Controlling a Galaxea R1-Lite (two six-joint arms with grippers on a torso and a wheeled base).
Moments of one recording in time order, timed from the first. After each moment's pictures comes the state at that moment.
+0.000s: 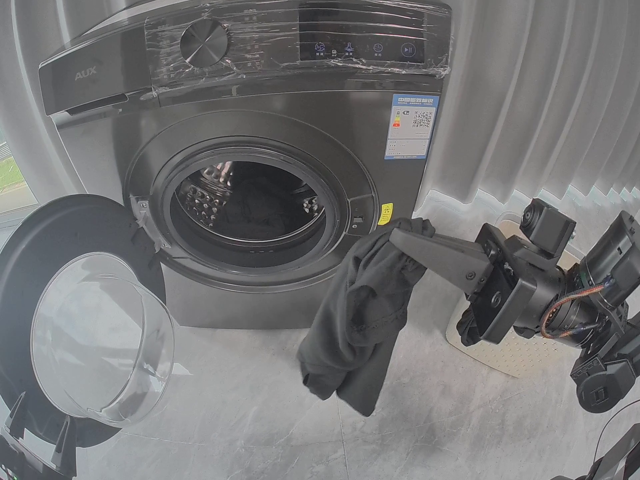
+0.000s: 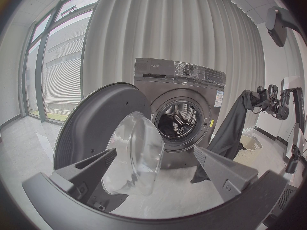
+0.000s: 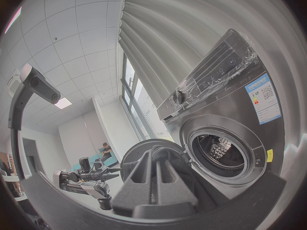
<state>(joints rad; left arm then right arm) 0.00 0.02 -0.02 -0.06 -0.01 -0.08 0.67 1.68 -0.51 -1.55 0.58 0.40</state>
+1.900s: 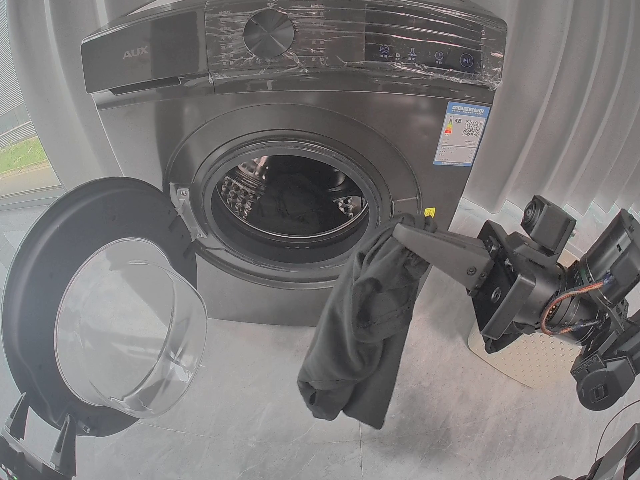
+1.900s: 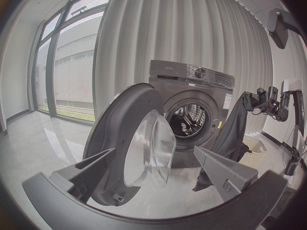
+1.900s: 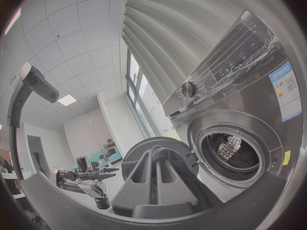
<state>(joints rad) 0.00 0.02 -0.02 -0.06 -0.01 -0.09 0.66 1.68 -0.52 -1.55 0.58 0.39</state>
